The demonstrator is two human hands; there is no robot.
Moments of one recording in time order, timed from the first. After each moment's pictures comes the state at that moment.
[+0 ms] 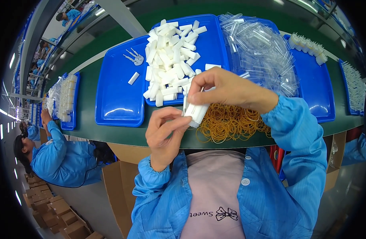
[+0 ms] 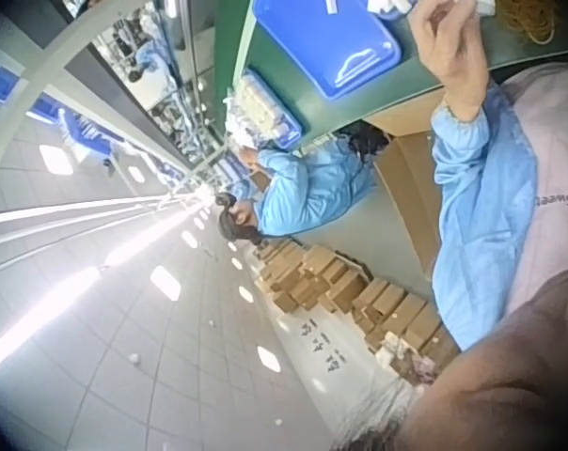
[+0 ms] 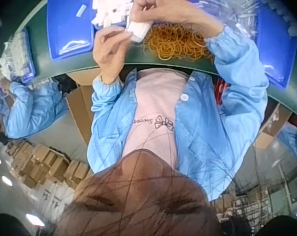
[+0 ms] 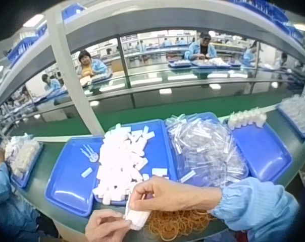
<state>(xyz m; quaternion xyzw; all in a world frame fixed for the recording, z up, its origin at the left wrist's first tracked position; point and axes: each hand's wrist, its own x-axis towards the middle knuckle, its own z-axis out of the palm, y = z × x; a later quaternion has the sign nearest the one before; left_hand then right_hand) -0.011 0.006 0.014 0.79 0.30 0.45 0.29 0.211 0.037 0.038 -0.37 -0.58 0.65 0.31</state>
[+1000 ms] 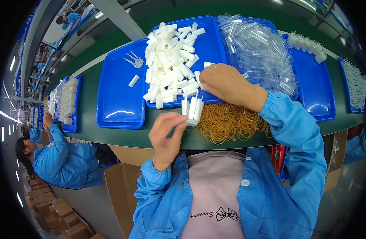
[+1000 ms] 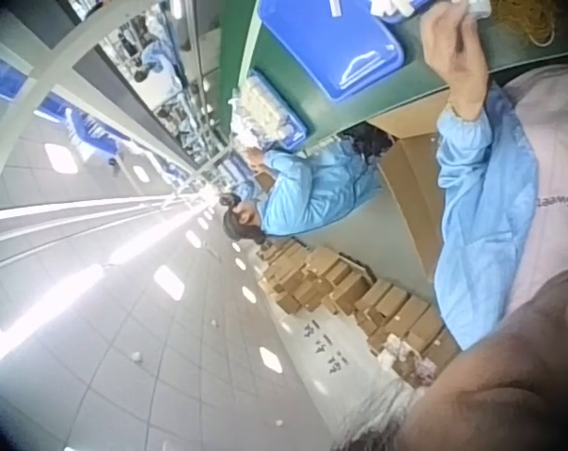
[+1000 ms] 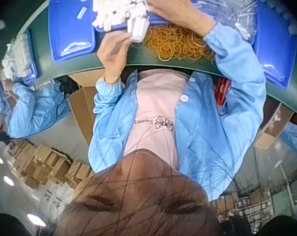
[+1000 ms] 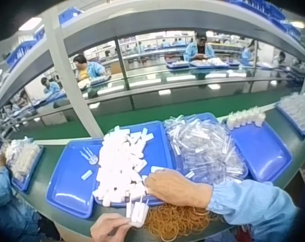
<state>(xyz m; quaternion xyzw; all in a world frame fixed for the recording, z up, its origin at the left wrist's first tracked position) -0.015 0.006 -0.002 0.78 0.36 0.44 0.26 0.227 0.047 -0.011 -0.47 -0.85 0.04 0.25</state>
